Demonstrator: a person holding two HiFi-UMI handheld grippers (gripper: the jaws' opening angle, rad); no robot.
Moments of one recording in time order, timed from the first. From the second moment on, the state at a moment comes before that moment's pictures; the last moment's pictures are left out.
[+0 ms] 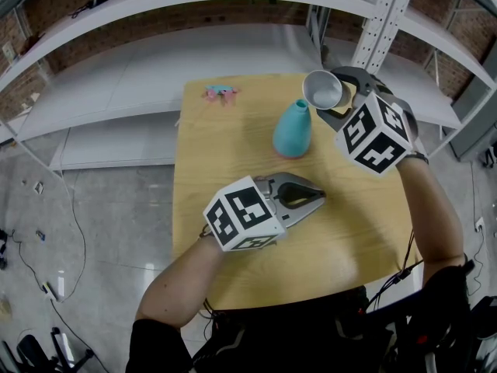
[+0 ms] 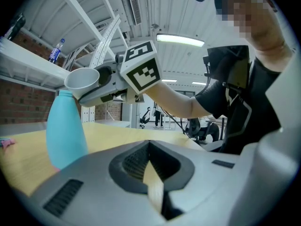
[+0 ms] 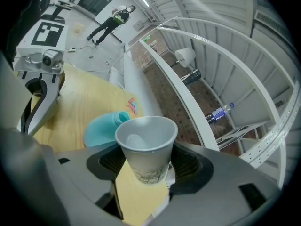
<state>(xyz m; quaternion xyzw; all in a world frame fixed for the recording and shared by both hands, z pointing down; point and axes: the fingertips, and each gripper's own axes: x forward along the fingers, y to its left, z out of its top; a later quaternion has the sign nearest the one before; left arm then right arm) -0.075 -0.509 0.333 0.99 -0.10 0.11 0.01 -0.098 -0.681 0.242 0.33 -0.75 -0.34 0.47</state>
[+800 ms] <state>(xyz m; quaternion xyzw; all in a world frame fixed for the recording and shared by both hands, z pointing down) -0.073 -0.509 0.335 0.99 -0.09 0.11 0.02 -0.106 -0.685 0.236 0.34 -0.69 -0.40 0.49</state>
